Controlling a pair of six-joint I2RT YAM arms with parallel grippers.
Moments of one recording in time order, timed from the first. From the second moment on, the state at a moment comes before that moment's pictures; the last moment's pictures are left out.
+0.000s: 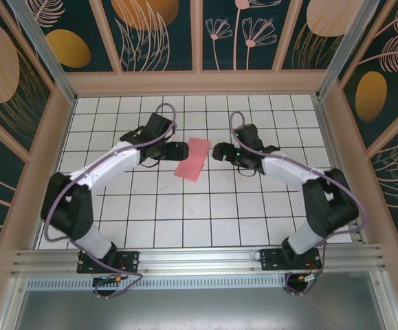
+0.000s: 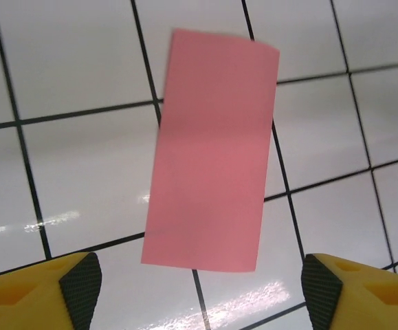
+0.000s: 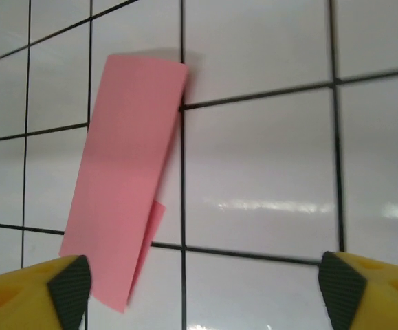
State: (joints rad) left arm -0.52 1.58 1.18 -0.53 0.11 -0.44; right arm 0.51 1.62 1.00 -0.23 -0.13 0.62
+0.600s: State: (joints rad) left arm -0.50 1.31 0.86 -0.30 -0.01 -0.46; right arm 0.60 2.11 1.49 -0.39 0.00 0.62
